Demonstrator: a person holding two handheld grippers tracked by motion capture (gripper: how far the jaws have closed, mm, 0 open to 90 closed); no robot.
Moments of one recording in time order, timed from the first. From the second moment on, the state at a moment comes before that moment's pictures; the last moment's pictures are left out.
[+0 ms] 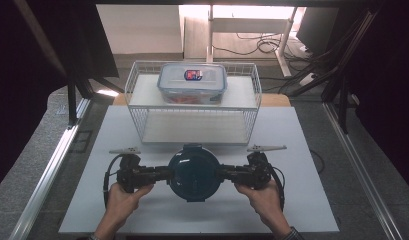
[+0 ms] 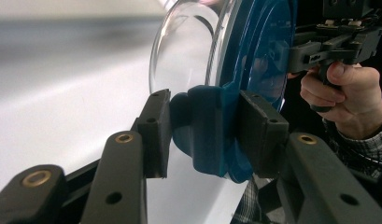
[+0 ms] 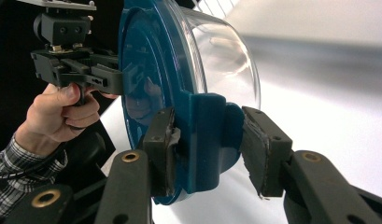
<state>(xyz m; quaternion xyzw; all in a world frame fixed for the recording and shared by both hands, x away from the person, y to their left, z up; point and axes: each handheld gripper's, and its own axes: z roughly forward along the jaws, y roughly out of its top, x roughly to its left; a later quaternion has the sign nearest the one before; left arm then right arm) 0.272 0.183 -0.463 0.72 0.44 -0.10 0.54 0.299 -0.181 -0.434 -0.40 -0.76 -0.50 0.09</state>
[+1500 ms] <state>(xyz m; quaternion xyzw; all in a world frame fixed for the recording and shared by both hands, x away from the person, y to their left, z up) 0.441 0.215 -0.254 0.69 0.43 -0.04 0.58 0.452 -0.148 -0.230 -0.38 -0.74 -0.56 0.02</state>
